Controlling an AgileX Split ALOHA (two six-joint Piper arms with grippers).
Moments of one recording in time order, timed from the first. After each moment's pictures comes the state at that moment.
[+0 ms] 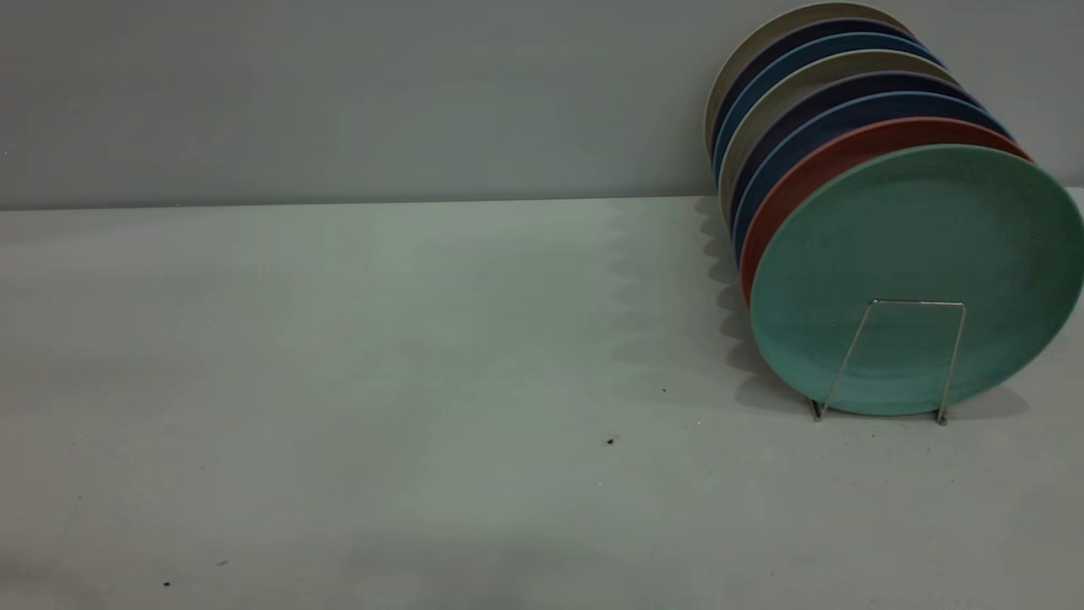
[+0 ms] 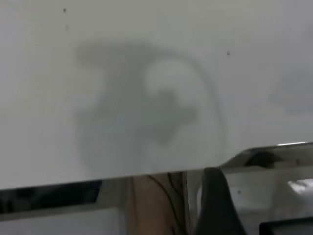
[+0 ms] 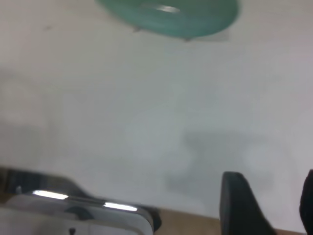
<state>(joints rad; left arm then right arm) 0.14 1.08 -0.91 -0.11 1.11 0.19 -0.07 0.89 -1.02 0.17 1.24 -0.26</state>
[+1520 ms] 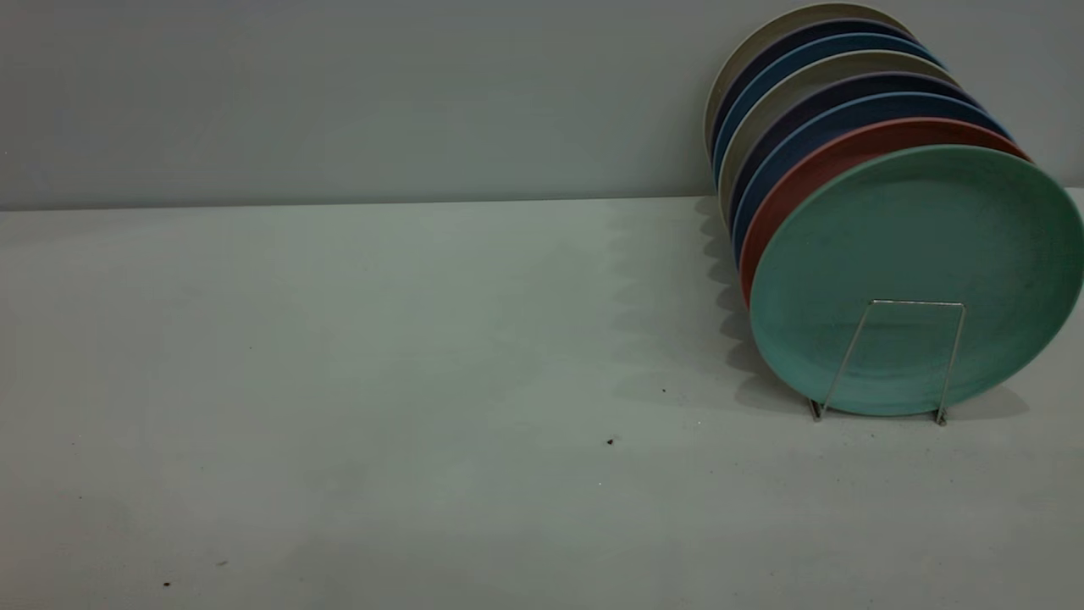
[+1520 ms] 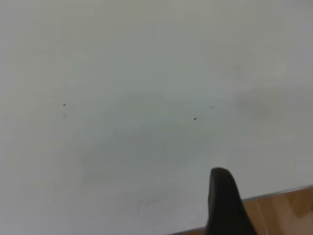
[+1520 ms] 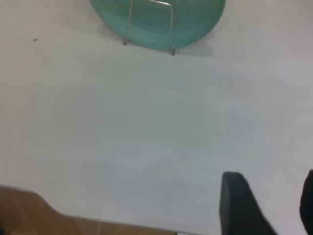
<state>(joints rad) -0.07 -0.02 -0.49 -0.07 1.14 0.09 0.09 0.10 -0.48 0.01 1.14 -0.09</state>
